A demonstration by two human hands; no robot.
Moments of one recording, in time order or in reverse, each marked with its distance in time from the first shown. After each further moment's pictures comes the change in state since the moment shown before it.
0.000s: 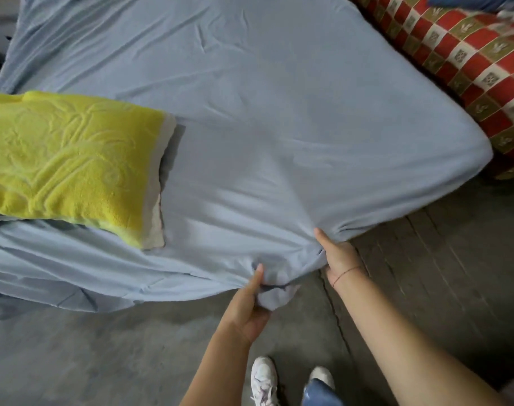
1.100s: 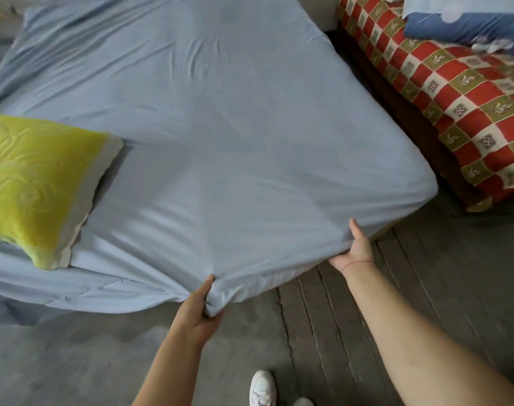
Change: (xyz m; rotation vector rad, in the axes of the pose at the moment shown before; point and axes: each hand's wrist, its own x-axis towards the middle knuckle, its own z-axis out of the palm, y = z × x) left_hand 0.056 -0.062 0.130 -0.250 0.223 0.093; right_hand 0.131 -0.147 -0.165 0.512 -0.171 0.266
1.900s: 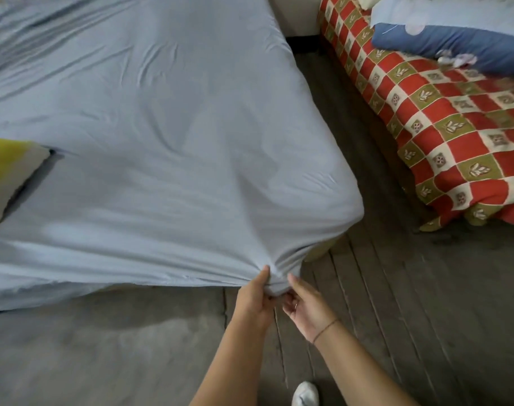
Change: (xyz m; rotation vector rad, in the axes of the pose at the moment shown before) left_hand 0.068 -0.248 0.246 0.104 -0.015 -0.037; right_hand 0.008 -0.129 -0.135 -0.368 -0.151 0.233
